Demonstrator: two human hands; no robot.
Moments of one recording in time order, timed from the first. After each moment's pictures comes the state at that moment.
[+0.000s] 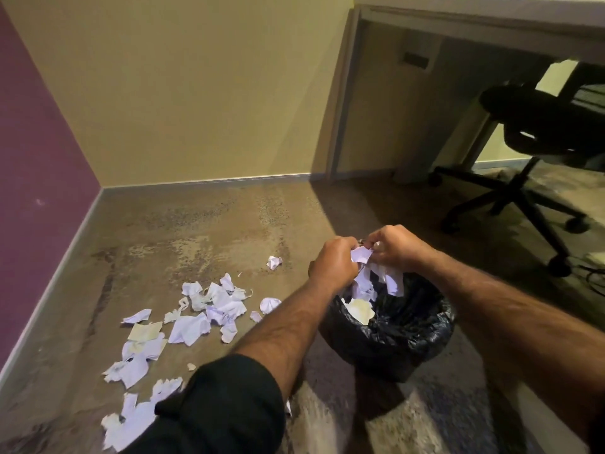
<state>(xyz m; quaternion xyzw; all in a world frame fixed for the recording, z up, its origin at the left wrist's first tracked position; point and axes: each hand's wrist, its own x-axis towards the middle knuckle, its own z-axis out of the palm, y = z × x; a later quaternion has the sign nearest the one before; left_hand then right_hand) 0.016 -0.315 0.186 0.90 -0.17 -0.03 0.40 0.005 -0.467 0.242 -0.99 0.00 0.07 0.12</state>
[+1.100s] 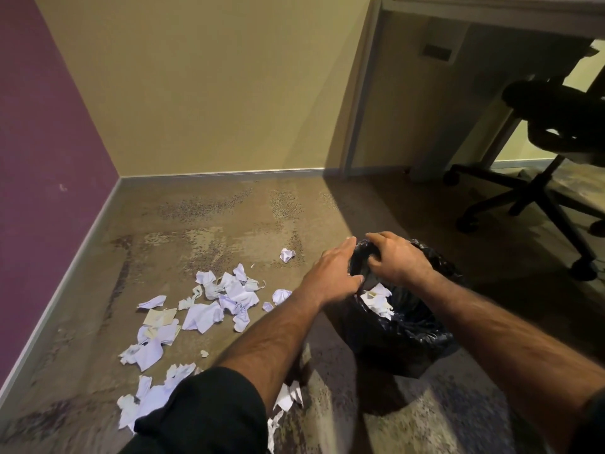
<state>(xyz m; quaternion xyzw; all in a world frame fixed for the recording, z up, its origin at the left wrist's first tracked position) 0.000 -0.270 0.155 0.90 -0.24 -0.08 0.36 -0.011 -0.431 0.201 -1.00 0.04 0.03 0.08</state>
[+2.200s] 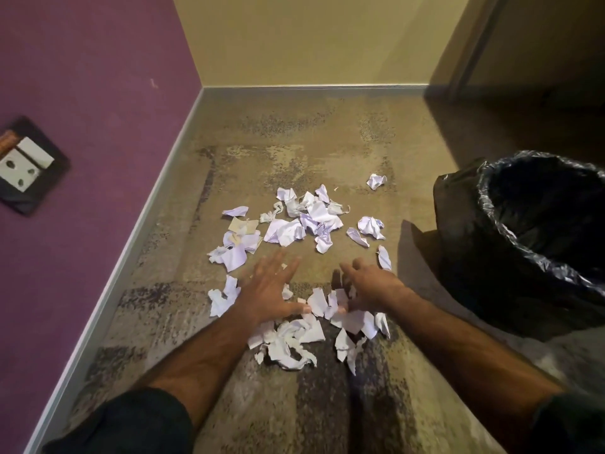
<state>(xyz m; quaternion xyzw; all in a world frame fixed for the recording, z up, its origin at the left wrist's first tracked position) -0.092 0.003 -0.044 0.97 -0.05 -0.21 0.12 -0.051 -0.242 -0.027 -0.95 -0.19 0.26 0.02</state>
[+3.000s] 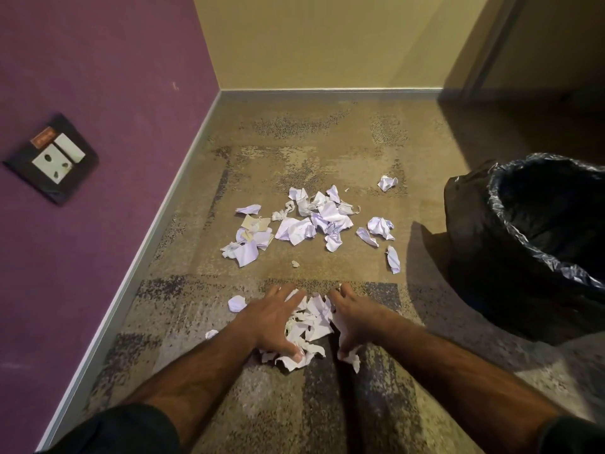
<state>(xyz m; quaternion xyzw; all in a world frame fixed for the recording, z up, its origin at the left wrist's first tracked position) -0.140 0.015 -0.048 0.95 -0.16 -0.28 0.04 -0.103 -0.213 -0.050 -0.91 -0.24 0.32 0.04</state>
